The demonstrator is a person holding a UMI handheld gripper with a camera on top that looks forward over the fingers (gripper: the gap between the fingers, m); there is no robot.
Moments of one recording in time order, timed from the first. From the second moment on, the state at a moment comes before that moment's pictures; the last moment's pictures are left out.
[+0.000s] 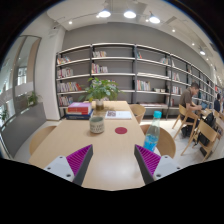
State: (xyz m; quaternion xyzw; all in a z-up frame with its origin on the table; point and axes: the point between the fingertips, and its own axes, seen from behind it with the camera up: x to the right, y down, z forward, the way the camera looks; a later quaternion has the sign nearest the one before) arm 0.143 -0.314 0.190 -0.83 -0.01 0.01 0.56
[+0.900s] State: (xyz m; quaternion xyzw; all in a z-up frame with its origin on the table) arm 0.316 -0.114 0.110 -0.77 0.02 -0.02 0.64
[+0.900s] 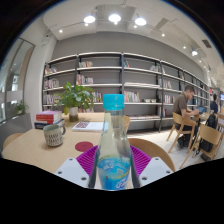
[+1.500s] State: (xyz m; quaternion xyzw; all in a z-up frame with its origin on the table) arm 0.267 -0.015 0.142 -0.76 -0.22 -0.28 0.55
